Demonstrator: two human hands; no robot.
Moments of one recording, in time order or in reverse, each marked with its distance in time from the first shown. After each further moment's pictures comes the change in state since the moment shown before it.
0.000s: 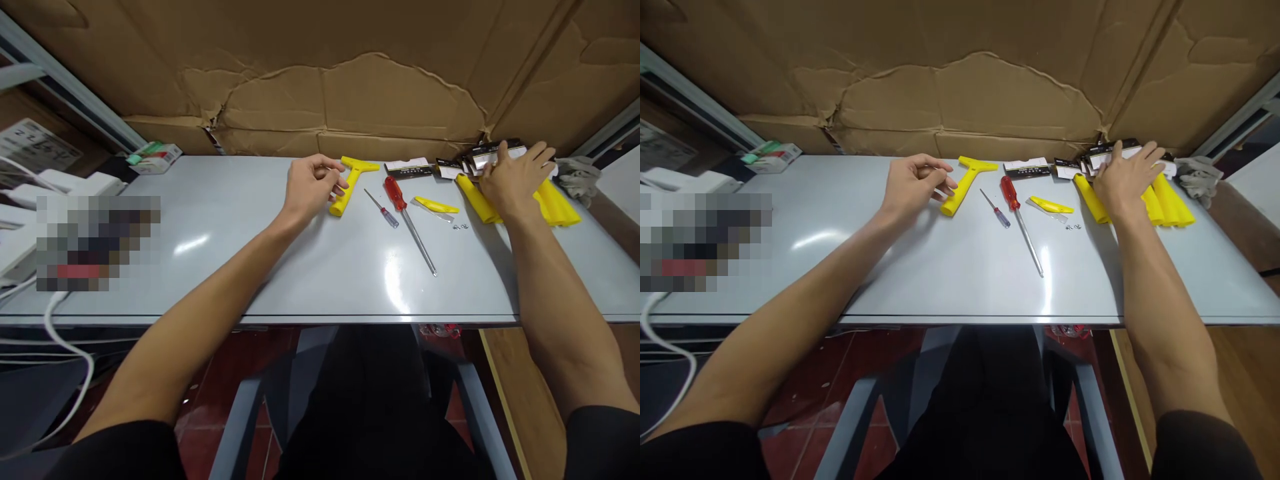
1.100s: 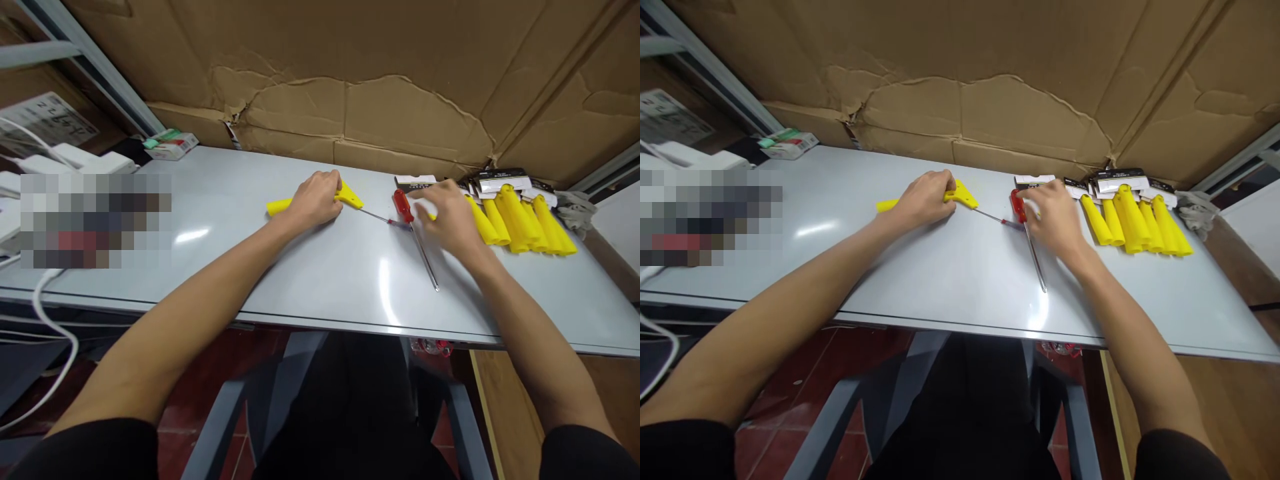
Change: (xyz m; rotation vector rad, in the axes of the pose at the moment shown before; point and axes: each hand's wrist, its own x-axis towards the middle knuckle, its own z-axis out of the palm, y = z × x) left_hand 0.022 -0.041 -0.022 0.936 -0.167 0.176; right_hand -0.070 -0.136 -0.044 0.289 -0.363 -0.520
